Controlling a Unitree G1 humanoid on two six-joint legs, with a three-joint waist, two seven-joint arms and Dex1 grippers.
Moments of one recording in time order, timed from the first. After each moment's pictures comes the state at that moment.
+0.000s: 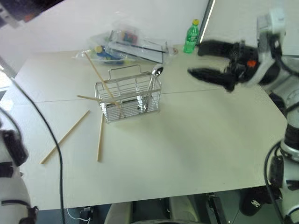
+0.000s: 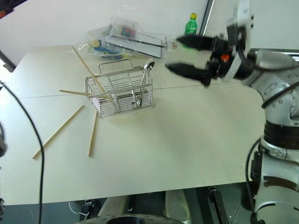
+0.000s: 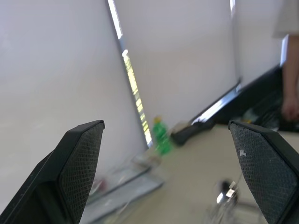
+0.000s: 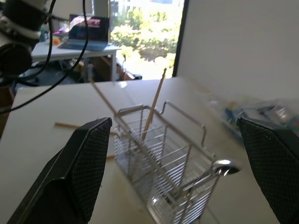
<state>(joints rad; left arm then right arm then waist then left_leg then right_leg) -1.09 1.10 0.25 0.22 -0.62 0.66 -0.95 -0.69 -0.85 -0.20 -0.26 0.79 0.78 1.07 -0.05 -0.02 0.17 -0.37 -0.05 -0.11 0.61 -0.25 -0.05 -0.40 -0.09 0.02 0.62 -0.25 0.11</state>
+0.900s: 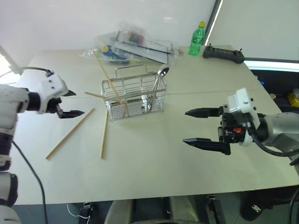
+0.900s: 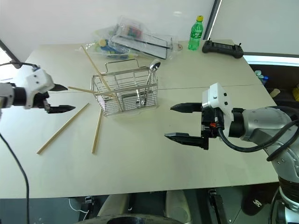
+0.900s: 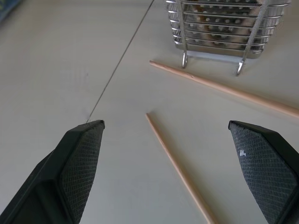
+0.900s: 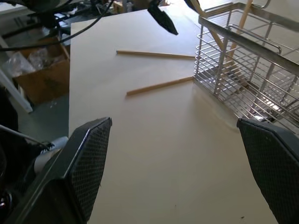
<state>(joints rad) -0.71 0.99 -0.10 0.51 -0.08 0.18 -1.22 -0.27 -0.92 -0.24 -0.62 0.91 0.83 0.95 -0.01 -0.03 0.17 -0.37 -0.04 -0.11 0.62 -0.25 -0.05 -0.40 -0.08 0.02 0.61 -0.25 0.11</state>
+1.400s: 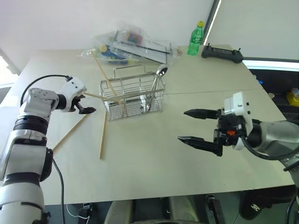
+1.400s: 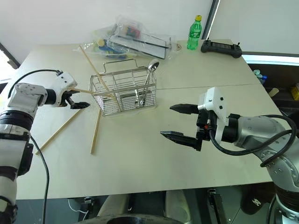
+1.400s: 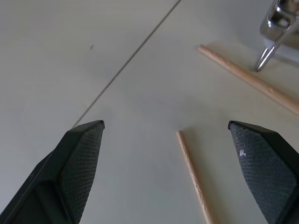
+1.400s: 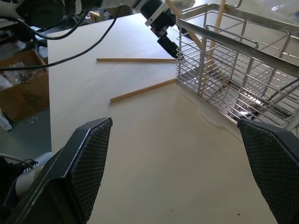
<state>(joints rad) -0.97 0.76 -0.18 1.03 0.11 0.13 -1.04 -0.21 -0.88 -0.25 -0.68 0.94 0.82 0.79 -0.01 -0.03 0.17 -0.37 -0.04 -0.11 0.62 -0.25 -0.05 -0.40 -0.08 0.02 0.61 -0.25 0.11</state>
